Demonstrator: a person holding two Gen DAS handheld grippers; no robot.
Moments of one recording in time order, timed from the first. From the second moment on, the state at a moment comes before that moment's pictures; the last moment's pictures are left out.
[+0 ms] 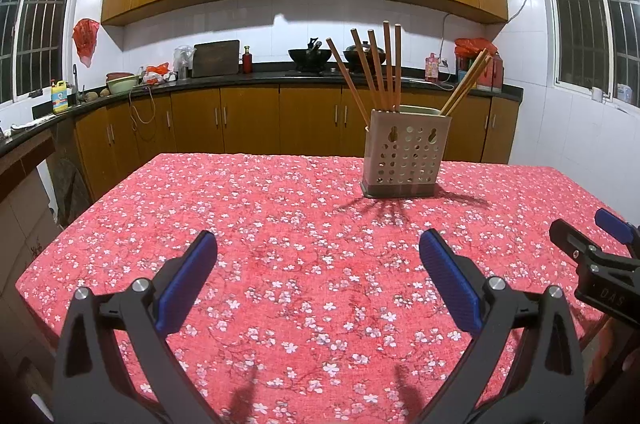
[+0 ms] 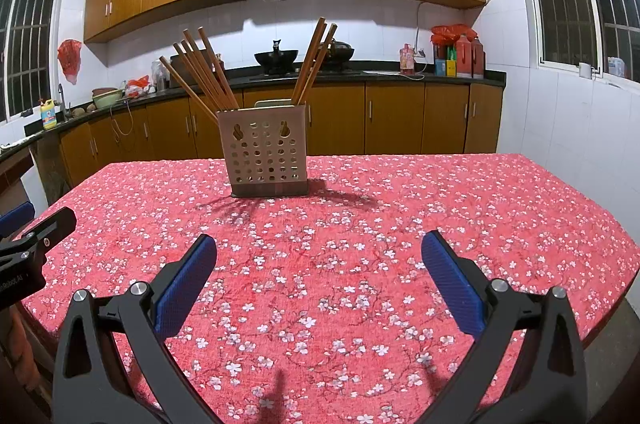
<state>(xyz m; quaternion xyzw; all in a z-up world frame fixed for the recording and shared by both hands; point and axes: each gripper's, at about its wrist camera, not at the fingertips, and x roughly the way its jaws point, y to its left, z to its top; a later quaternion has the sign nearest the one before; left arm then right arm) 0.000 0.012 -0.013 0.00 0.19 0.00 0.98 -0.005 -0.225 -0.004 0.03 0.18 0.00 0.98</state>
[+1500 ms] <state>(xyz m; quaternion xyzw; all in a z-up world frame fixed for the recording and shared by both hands) 0.003 0.016 -0.016 -0.01 0.20 0.00 0.98 -0.007 -0.223 -0.011 0.03 0.19 0.01 0.98</state>
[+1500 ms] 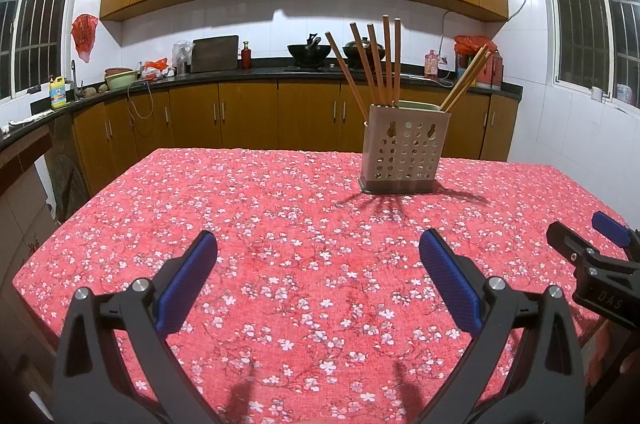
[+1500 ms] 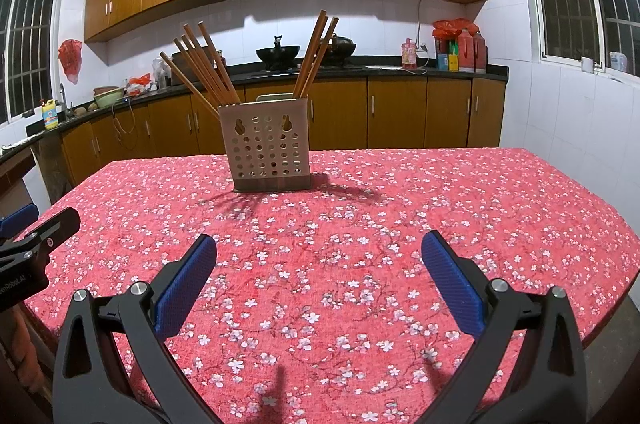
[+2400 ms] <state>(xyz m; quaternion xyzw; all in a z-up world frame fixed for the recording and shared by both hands) 0.003 0.016 -0.020 -0.01 0.20 0.00 0.98 -0.006 -0.224 -0.010 0.03 0.19 0.01 0.98</state>
